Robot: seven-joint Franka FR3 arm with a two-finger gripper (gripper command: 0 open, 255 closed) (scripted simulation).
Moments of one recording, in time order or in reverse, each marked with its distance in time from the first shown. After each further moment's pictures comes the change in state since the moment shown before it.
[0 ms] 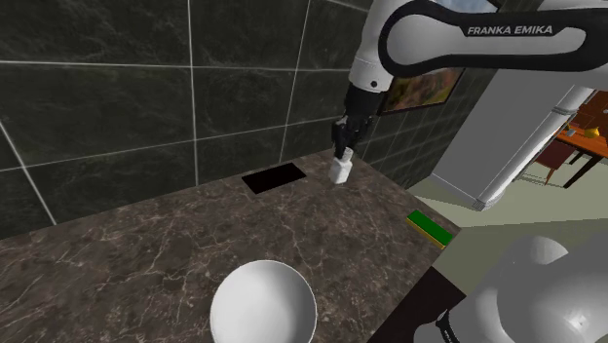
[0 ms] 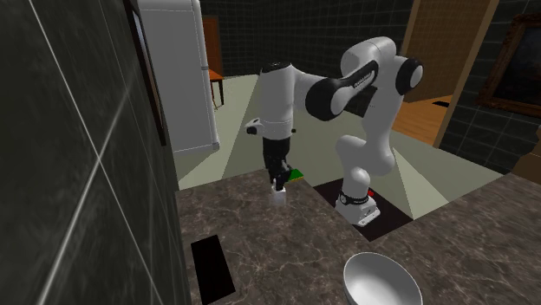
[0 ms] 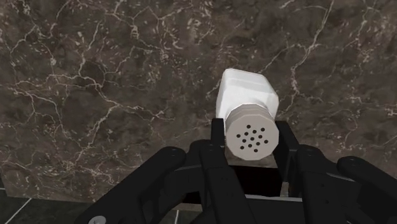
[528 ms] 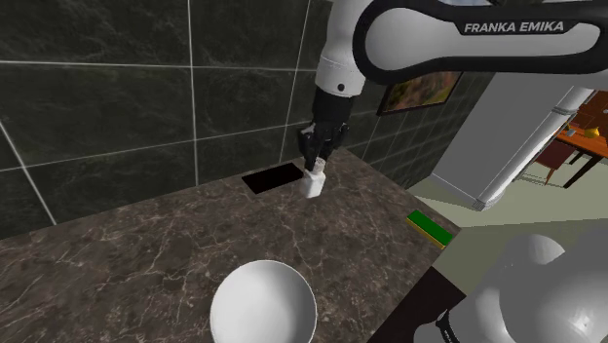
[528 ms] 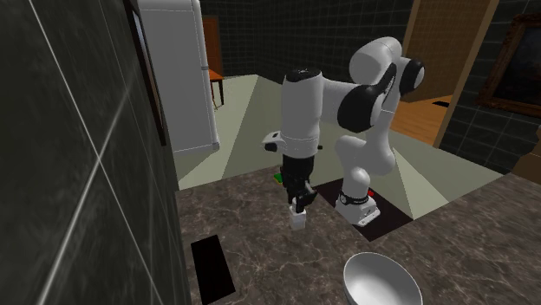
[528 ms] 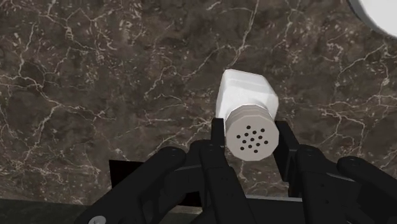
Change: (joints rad) arm 0.076 0.064 0.132 0.061 0.037 0.008 0.194
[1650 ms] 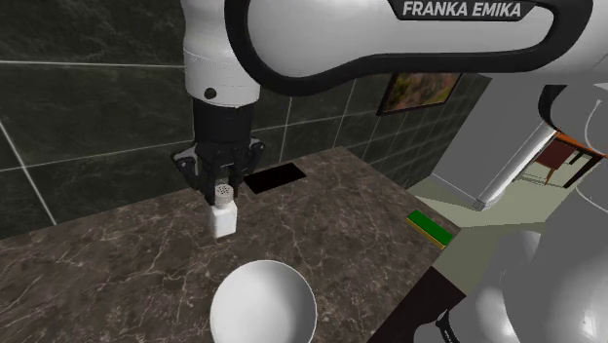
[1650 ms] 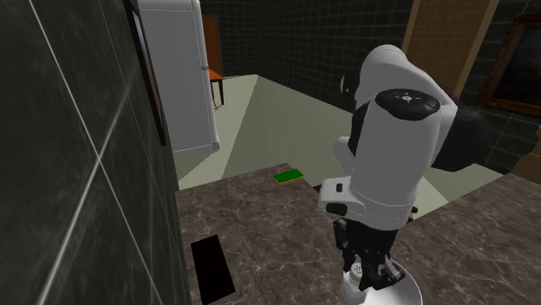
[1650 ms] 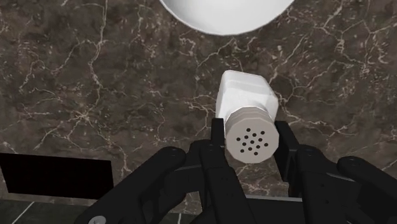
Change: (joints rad) arm 0.168 0.379 0.231 0.418 -0.083 -0.045 0.423
